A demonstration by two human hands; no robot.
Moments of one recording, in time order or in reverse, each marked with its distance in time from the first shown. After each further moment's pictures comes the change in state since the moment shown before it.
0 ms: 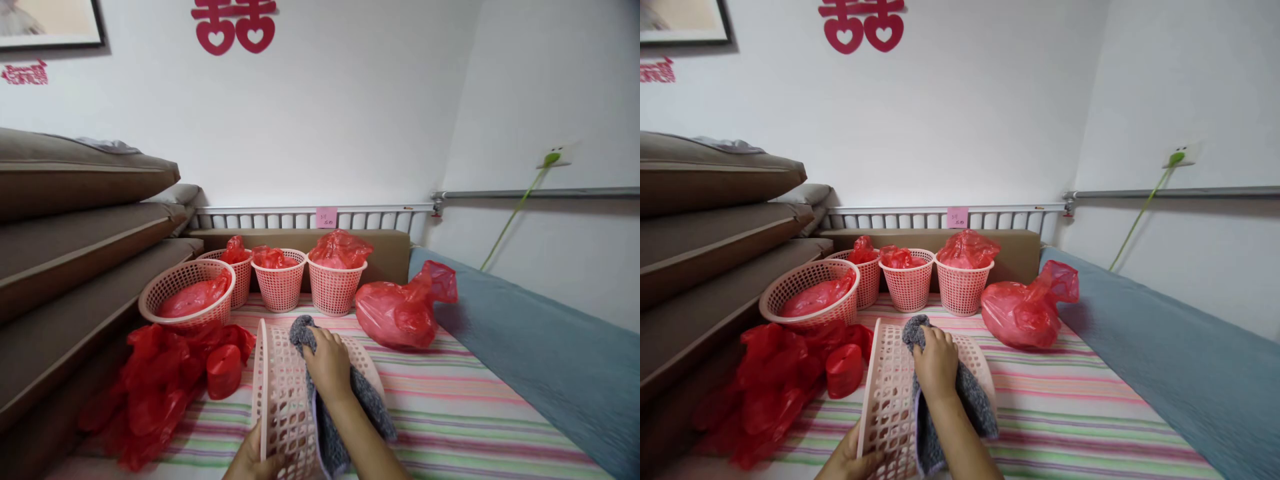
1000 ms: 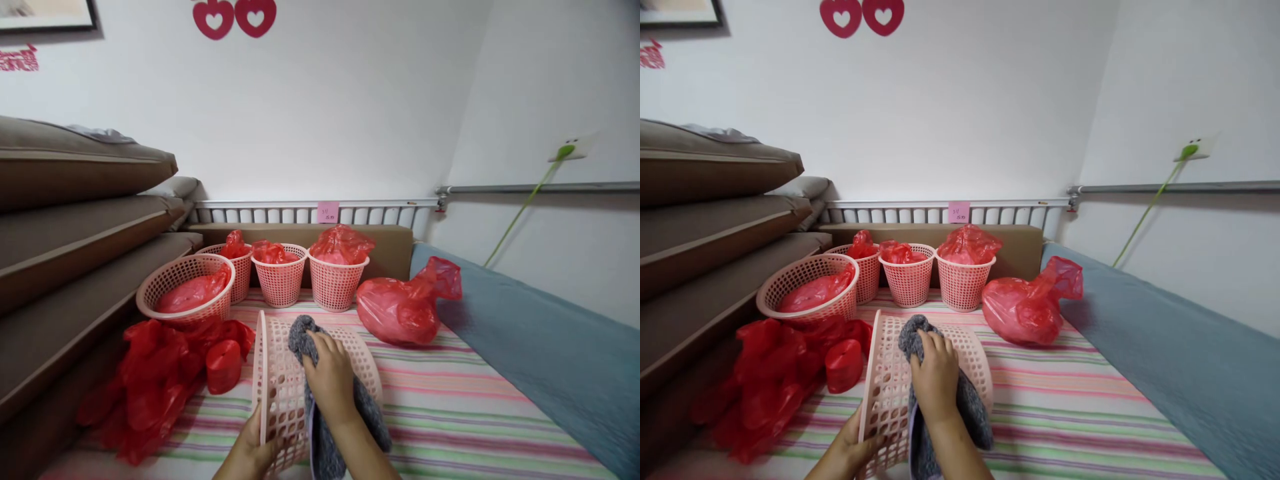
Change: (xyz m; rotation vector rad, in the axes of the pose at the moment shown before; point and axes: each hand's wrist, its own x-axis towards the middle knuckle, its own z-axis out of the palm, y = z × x) left_hand 0.008 0.012 0.003 0.017 -0.016 -0.011; right_hand -0.020 0.006 0.009 0.076 0.032 -0.031
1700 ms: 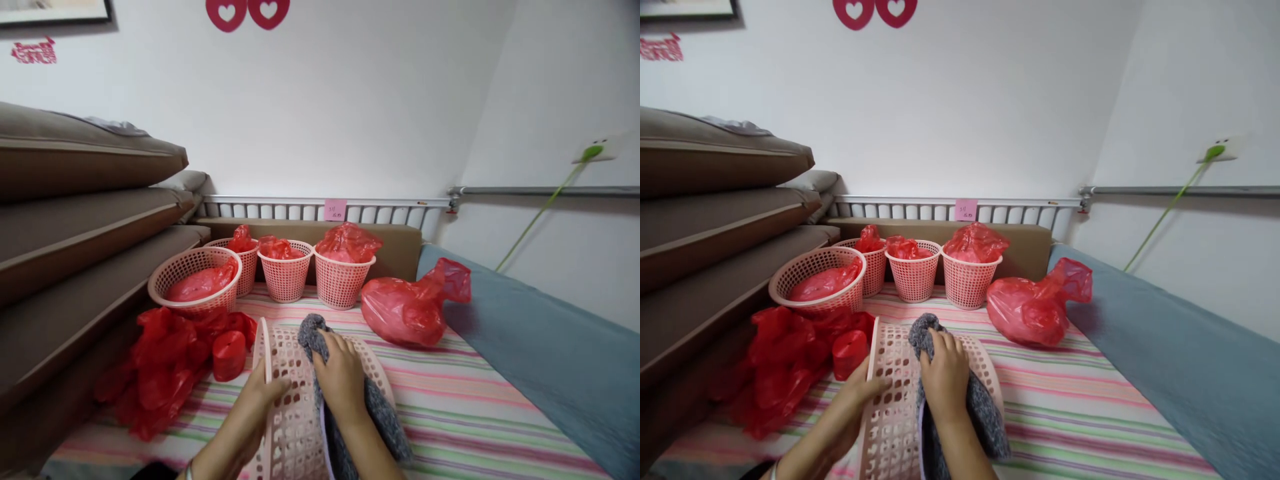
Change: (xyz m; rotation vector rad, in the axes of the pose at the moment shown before) left_hand 0.006 0.061 0.046 0.024 0.149 0.028; right_hand -0.008 0.002 -0.010 -0.062 0.004 -0.004
